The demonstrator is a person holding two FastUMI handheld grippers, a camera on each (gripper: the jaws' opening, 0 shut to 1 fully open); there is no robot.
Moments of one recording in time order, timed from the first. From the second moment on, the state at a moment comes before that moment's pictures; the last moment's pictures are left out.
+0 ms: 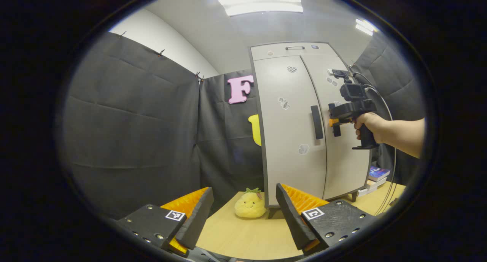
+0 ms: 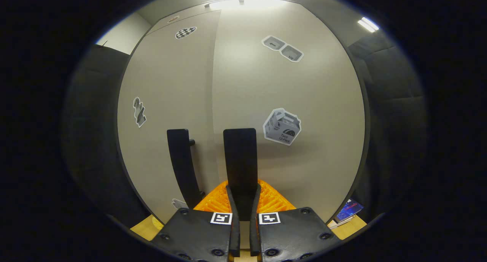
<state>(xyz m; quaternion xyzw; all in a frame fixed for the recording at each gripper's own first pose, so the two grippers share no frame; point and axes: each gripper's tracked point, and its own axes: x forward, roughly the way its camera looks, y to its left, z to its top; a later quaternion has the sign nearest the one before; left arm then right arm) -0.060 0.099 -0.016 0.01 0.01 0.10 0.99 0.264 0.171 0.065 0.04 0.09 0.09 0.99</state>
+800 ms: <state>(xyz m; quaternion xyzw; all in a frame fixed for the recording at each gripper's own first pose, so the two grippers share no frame) -0.043 0.037 -0.006 0.01 -0.01 0.03 1.00 0.203 0.140 0.072 0.03 0.10 0.14 0.99</state>
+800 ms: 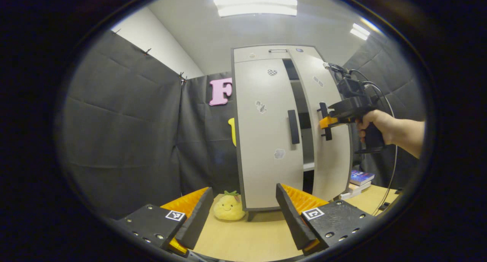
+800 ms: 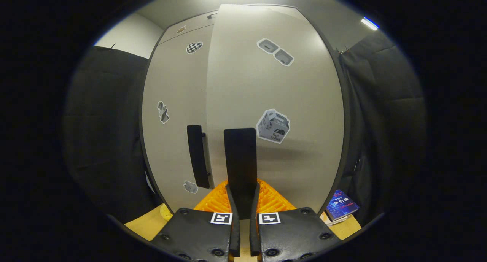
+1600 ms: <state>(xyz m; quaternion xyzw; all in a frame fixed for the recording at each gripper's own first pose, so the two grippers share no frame) -0.013 -0.037 -0.001 0.01 -0.01 -0.05 1.00 0.180 0.111 0.077 0.03 0.10 0.15 0.98</state>
